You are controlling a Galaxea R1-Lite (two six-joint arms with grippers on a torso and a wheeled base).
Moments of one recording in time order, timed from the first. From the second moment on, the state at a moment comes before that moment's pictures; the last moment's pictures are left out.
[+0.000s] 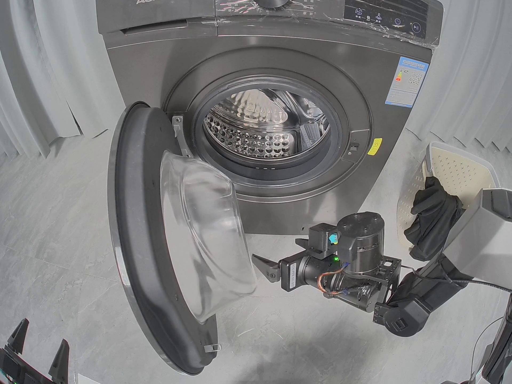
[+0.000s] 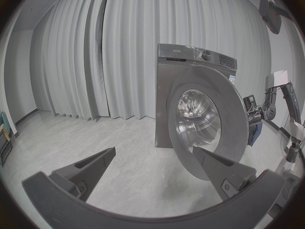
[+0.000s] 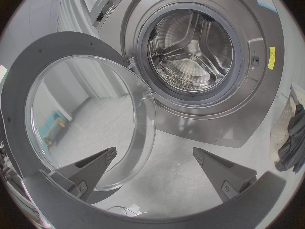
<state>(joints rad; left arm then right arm) 0.00 0.02 -0.02 0.00 -0.01 -0.02 0.76 2.06 -0.76 -1.03 -0.10 0.20</state>
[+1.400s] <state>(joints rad) 0.00 0.02 -0.02 0.00 -0.01 -0.01 0.86 2.22 -0.93 -1.08 -0.06 0.22</state>
